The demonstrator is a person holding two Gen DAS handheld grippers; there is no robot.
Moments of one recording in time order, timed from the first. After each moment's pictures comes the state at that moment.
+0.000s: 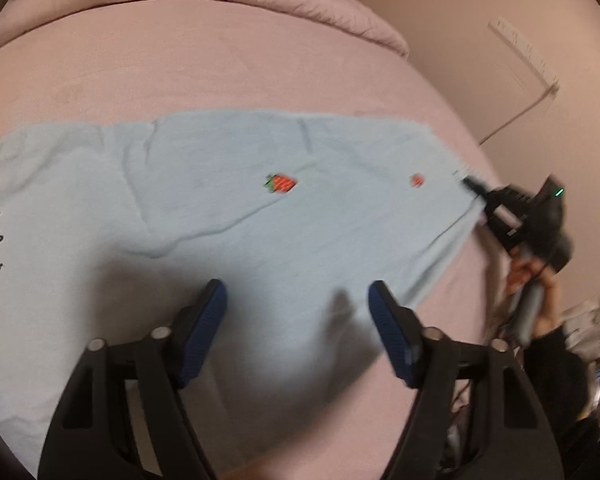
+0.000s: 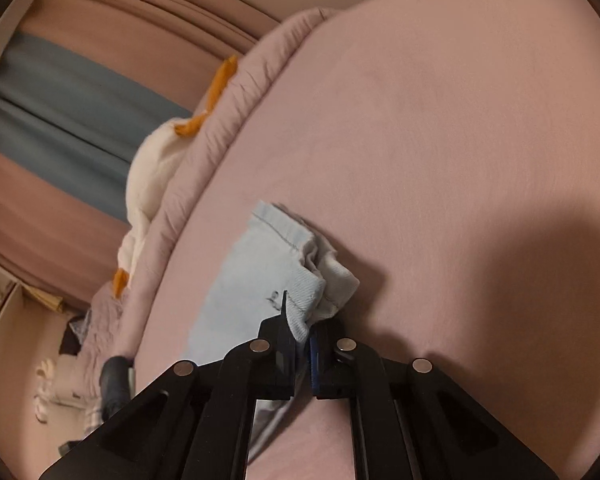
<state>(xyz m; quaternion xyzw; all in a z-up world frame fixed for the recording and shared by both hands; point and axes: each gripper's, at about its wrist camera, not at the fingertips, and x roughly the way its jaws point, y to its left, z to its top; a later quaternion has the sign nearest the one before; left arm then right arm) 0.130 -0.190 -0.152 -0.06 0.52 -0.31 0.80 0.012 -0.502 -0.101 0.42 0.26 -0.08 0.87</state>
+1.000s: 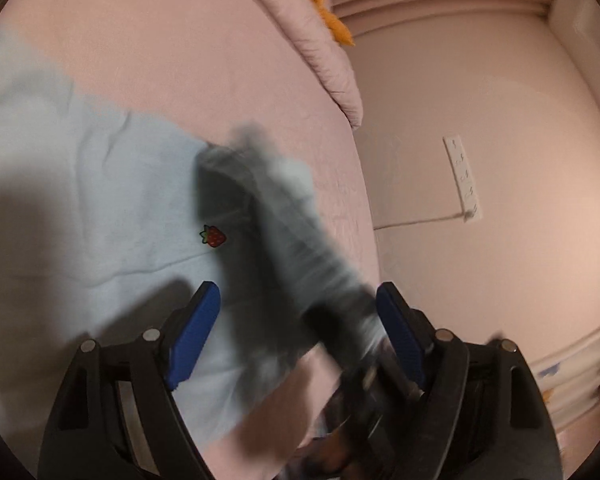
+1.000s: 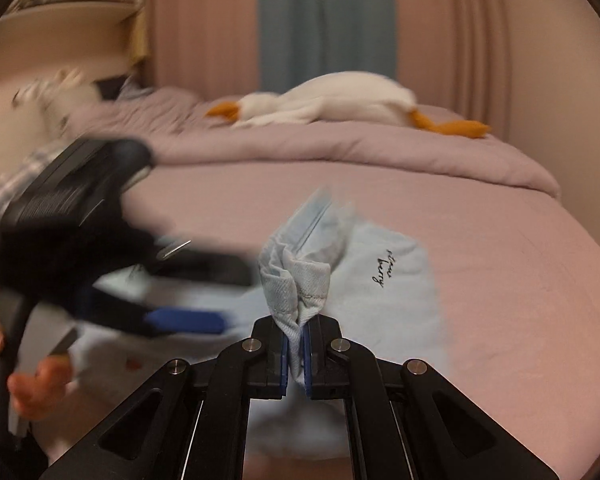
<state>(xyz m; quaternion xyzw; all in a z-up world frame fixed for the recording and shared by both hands) 0.171 -0.142 -0.163 -0.39 0.52 -0.37 0.67 0.035 -0.231 -0.068 -0.06 0.28 0.07 0.96</state>
